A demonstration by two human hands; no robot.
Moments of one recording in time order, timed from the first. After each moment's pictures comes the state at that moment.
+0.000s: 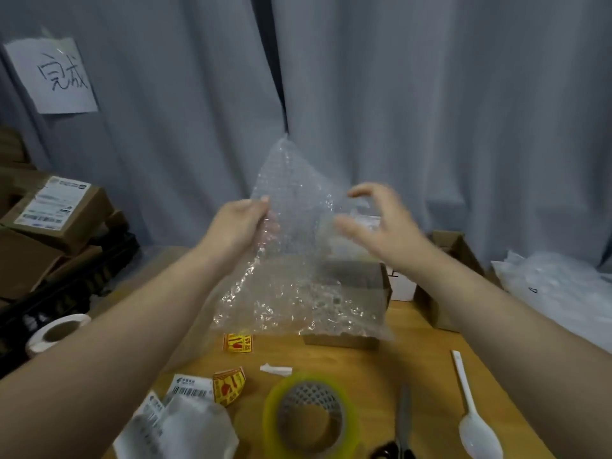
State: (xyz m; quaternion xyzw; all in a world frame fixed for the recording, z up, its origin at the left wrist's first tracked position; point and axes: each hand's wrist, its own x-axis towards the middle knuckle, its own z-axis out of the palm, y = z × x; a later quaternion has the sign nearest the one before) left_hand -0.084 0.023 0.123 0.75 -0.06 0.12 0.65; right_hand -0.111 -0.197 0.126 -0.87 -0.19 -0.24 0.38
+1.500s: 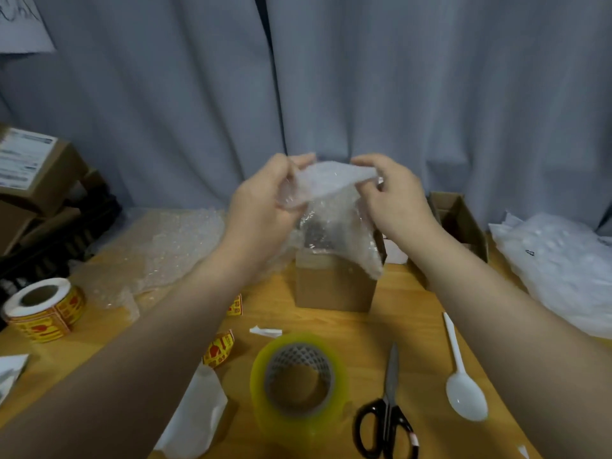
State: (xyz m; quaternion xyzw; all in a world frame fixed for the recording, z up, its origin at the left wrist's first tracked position) left_hand -0.110 -0.021 0.092 0.76 -0.28 0.35 0.47; right_hand -0.104 -0.197 0.108 -0.87 -0.08 -0.26 0.42
